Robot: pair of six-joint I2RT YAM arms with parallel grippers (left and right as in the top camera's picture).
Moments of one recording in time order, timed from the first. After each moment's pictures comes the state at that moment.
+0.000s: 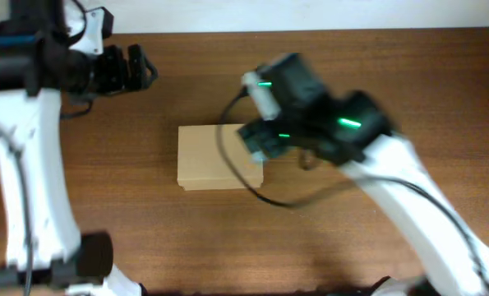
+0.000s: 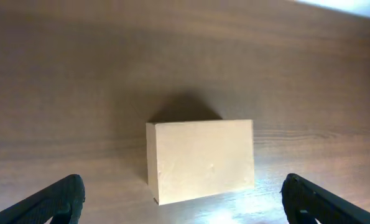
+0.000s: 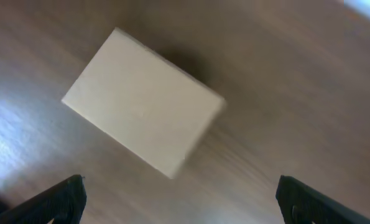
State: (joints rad) left arm 0.07 1.80 2.35 -1.59 0.36 -0.08; right arm 0.64 1.60 1.88 -1.25 0.03 0.02
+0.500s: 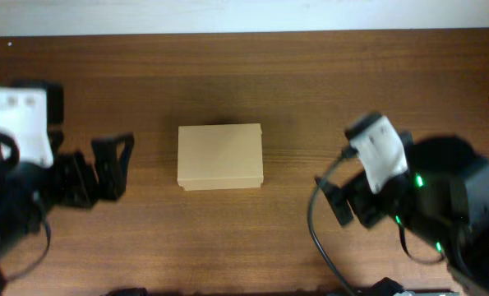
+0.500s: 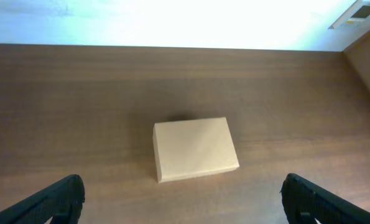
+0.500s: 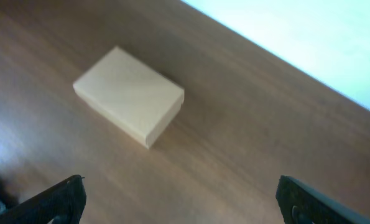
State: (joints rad) left arm 0.07 1.28 2.31 -1.68 0.31 -0.02; right arm 0.56 1.02 1.62 -1.29 0.03 -0.11
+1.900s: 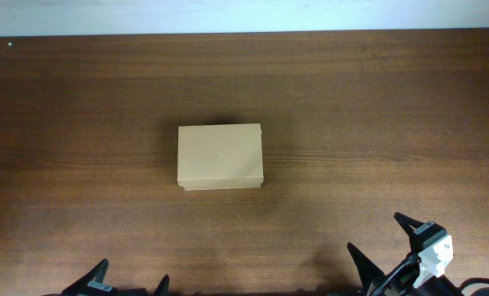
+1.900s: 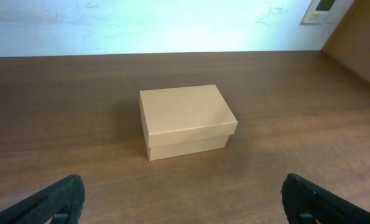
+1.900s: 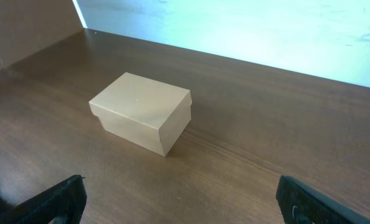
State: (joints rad) left arm 0.07 0.14 1.14 -1.34 0.36 -0.02; right arm 0.56 0.20 0.93 -1.06 0.03 0.08
